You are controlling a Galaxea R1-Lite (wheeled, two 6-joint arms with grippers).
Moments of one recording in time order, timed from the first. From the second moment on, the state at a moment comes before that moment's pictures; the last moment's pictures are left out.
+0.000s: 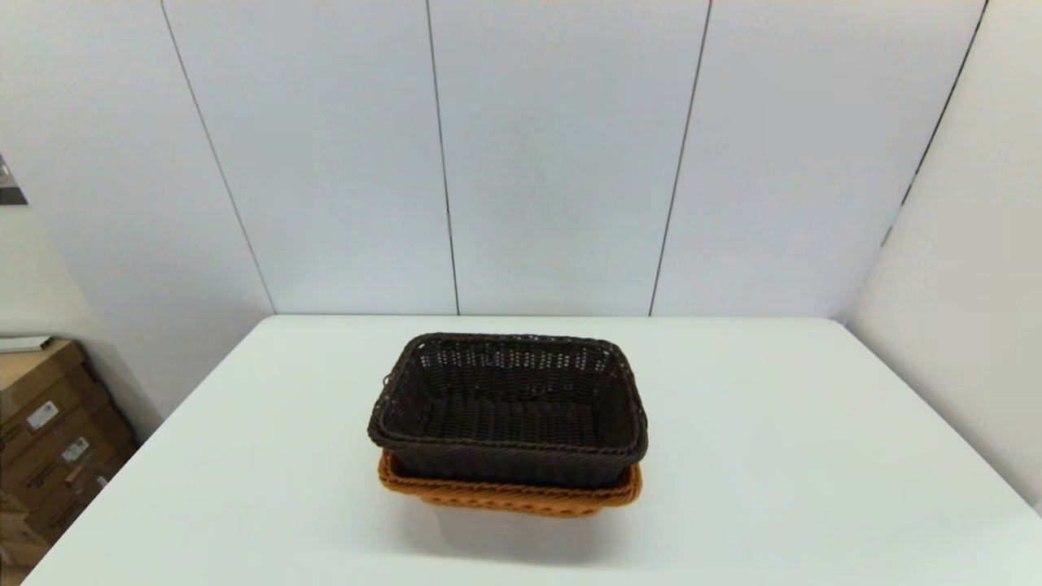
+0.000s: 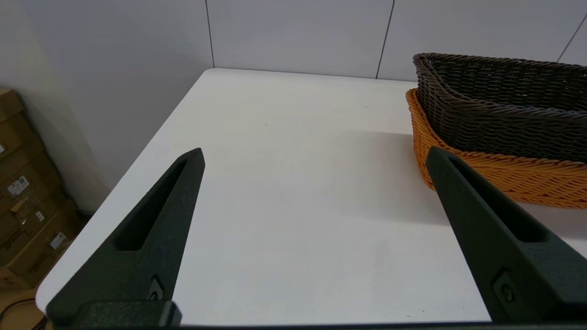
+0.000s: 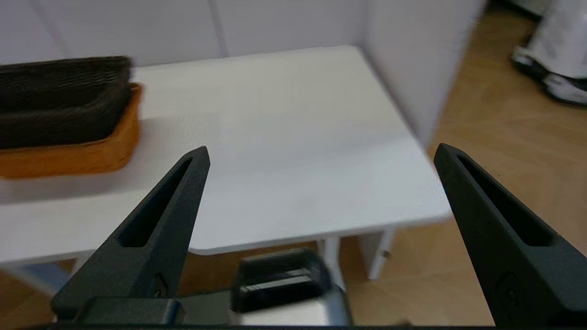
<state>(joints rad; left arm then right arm) 0.00 0.00 0.00 -0.01 0.03 -0.09 0.01 0.05 -0.95 1.01 -0.12 0.05</state>
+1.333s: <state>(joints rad) 0.00 0.00 0.00 -0.01 0.03 -0.09 0.00 0.00 0.00 0.00 0.01 -0.03</state>
